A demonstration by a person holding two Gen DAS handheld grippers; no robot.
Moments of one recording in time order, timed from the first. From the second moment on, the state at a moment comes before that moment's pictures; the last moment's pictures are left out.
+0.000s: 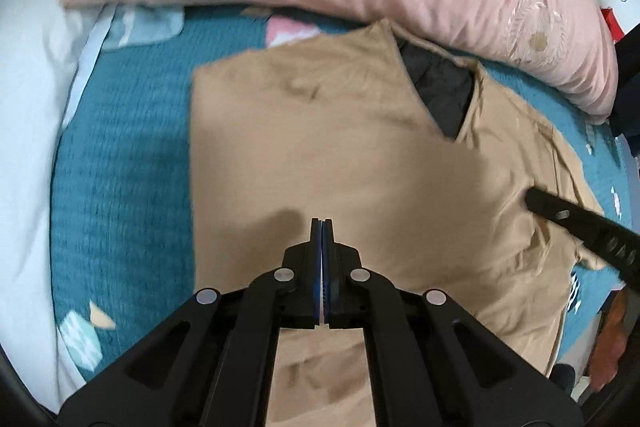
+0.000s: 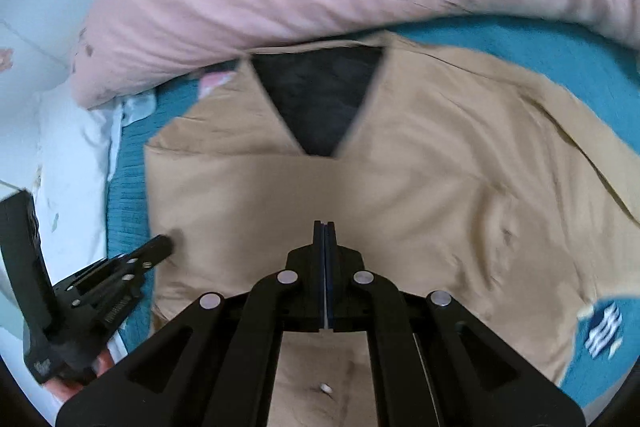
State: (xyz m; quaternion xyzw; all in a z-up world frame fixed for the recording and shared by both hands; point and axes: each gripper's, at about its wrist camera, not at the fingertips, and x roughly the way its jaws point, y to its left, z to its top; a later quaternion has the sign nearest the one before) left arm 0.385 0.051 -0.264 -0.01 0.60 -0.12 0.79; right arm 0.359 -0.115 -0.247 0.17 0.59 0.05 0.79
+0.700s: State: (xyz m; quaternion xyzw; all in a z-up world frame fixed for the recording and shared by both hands) left arm 0.419 0.071 -0.309 0.04 0.60 -0.05 0.80; right arm 0.377 -0.172 -0.311 0.12 0.61 -0.03 0.79
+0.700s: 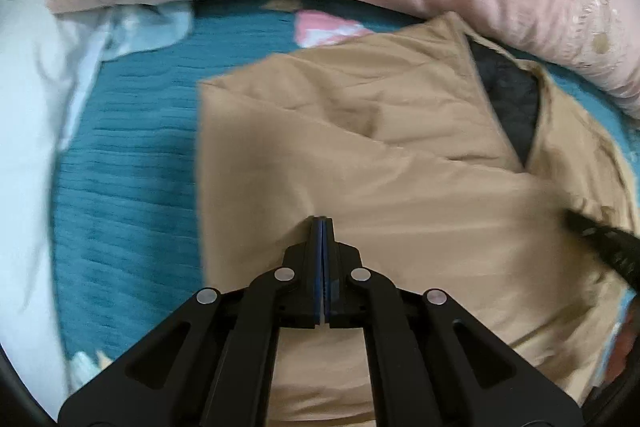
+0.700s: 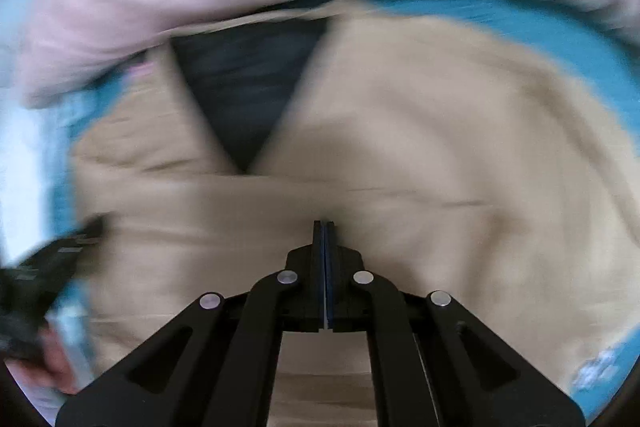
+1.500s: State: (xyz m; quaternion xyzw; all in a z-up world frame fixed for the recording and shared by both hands) left arm 0.401 0.071 -0.317 0.08 0.55 -0.03 0.83; right arm 0.356 -0.223 -0.312 0.19 0.60 -0.04 0.78
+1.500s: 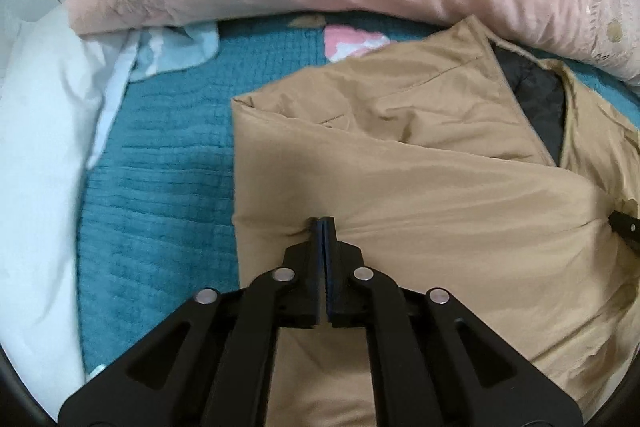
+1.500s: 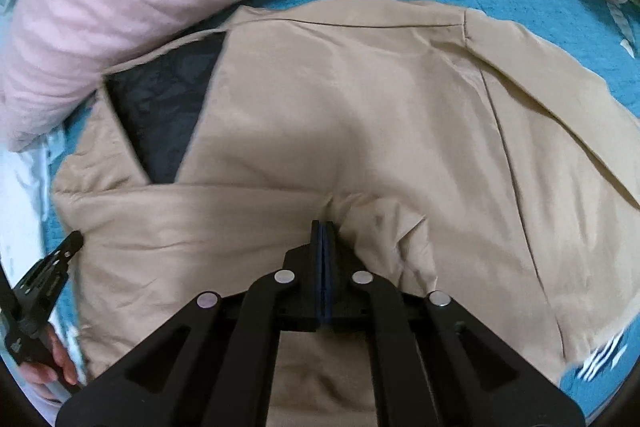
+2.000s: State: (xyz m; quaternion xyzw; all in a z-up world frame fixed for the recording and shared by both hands) left arm 0.302 0.011 -0.167 0.10 0.46 -0.08 0.88; right arm 0.229 -0.194 -0.158 0.12 0.46 -0.08 0.88
